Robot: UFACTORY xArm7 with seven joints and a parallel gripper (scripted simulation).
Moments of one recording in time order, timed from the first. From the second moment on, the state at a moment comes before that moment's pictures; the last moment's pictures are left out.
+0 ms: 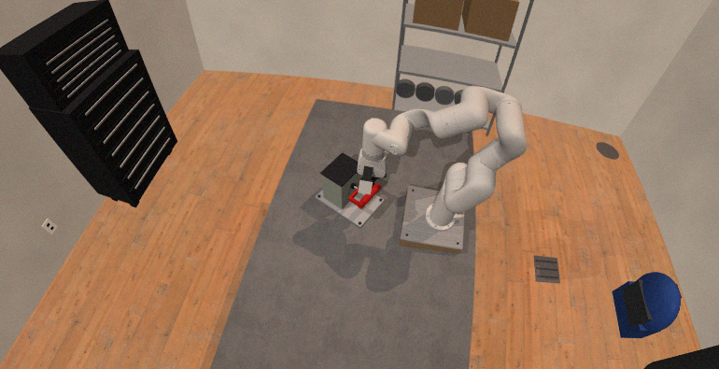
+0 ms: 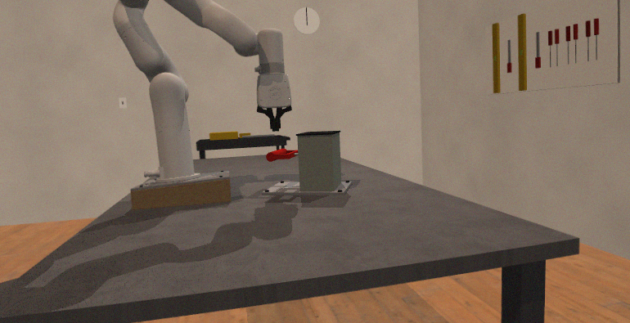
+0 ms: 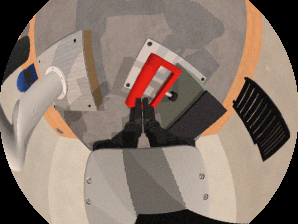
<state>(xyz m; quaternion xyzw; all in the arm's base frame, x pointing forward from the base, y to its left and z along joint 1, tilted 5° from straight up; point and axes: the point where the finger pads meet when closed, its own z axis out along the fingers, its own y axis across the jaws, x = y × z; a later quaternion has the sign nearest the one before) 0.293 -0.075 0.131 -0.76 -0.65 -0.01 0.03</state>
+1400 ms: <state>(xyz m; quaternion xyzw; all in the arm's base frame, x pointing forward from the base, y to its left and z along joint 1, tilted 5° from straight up) 0.294 -0.074 0.135 -0.24 -0.97 -0.03 0.02</state>
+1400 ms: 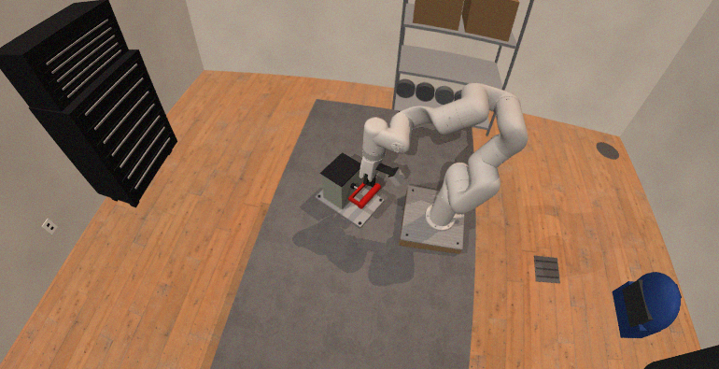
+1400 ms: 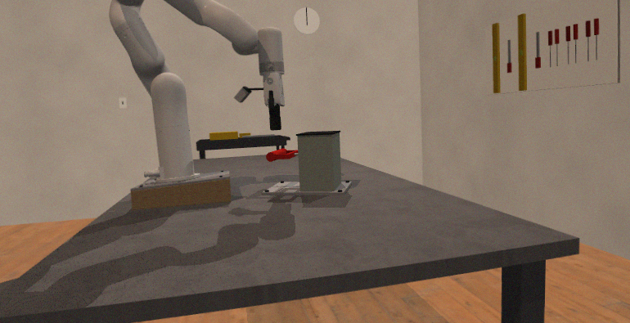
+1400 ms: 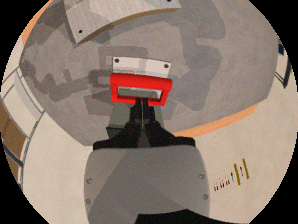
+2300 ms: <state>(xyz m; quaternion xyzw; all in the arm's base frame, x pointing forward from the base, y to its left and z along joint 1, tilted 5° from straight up) 0.294 -0.075 0.131 0.15 -0.99 -0.03 0.01</state>
